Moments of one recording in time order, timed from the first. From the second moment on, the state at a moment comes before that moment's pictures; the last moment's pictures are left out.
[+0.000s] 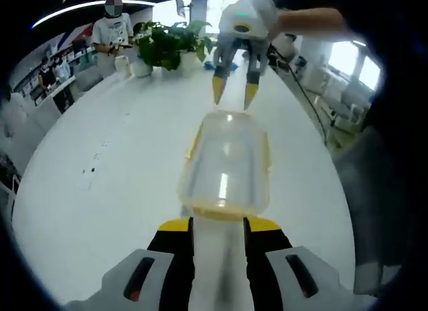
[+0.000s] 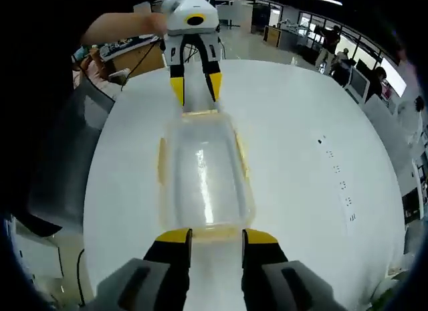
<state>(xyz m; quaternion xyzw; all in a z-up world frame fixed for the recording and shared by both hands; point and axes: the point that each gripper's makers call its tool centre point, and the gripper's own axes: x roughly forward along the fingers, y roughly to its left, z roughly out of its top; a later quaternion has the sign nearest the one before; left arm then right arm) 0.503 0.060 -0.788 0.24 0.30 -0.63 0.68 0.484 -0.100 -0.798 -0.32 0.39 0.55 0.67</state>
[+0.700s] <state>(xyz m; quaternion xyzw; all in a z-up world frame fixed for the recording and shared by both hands) 0.493 -0.003 -0.789 0.23 0.27 -0.65 0.67 0.487 -0.044 -0.799 -0.33 0.36 0.59 0.64</state>
